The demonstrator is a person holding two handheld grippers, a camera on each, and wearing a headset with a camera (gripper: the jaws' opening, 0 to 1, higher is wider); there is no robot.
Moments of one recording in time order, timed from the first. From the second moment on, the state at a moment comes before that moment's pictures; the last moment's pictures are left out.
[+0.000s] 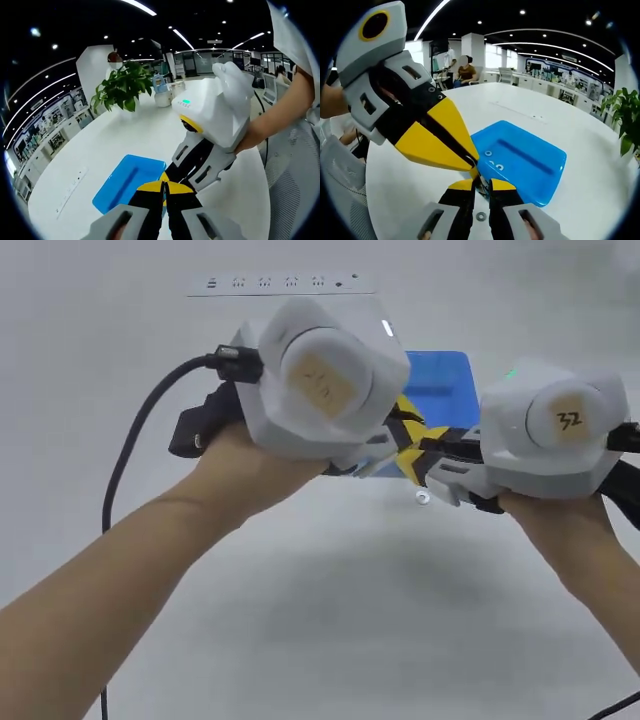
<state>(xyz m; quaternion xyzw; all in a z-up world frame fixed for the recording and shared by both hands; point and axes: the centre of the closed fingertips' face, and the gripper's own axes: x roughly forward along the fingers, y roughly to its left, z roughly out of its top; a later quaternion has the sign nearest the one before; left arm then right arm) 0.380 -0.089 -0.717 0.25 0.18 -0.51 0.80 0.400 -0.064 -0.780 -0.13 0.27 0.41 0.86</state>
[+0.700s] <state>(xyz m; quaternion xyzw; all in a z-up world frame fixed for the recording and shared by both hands) 0.368 -0.088 -0.708 0.25 0.19 -0.53 0.78 0.392 -0.062 -0.772 -0.21 0.25 0.42 0.85</state>
